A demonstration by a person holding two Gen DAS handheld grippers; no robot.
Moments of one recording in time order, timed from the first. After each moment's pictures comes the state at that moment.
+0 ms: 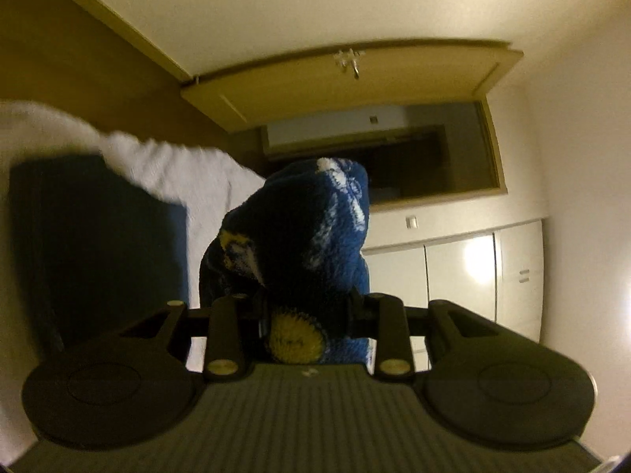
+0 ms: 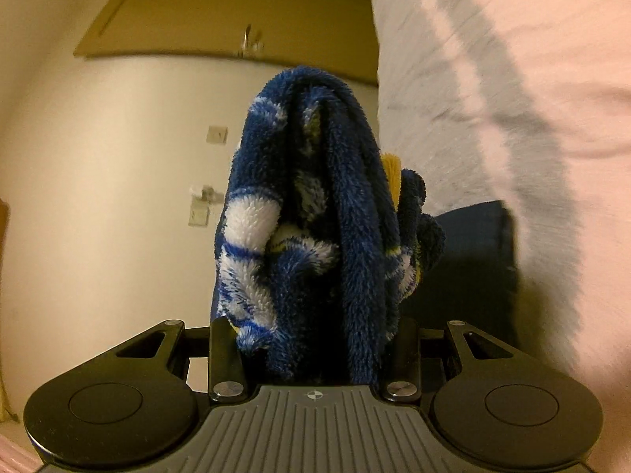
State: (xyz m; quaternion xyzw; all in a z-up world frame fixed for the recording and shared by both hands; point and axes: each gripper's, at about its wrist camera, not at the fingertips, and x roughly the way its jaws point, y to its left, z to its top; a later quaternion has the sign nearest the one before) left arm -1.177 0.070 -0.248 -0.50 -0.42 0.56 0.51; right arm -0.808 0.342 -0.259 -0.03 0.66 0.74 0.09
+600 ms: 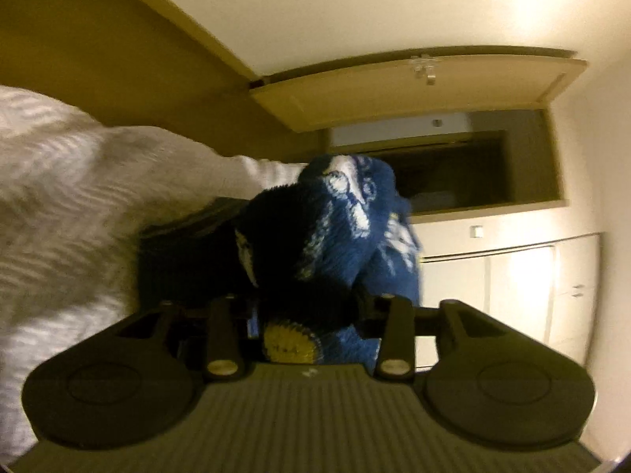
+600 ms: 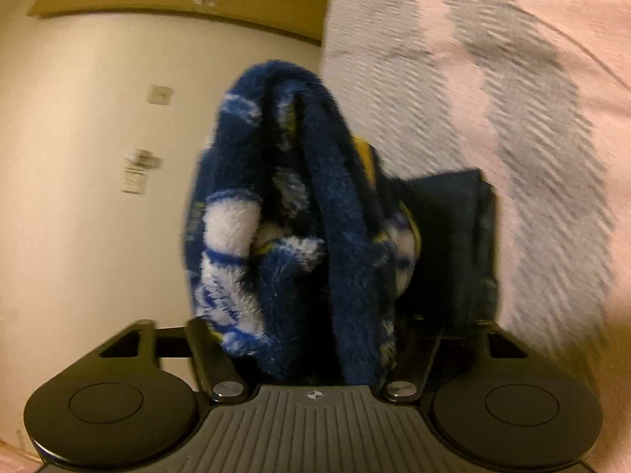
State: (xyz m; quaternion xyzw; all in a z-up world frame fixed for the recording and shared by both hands) left arm -1.227 0.073 -0.346 -0.56 -0.38 0.59 0.45; right arm -0.890 0.363 -0.349 -0.13 0.65 0.73 0.13
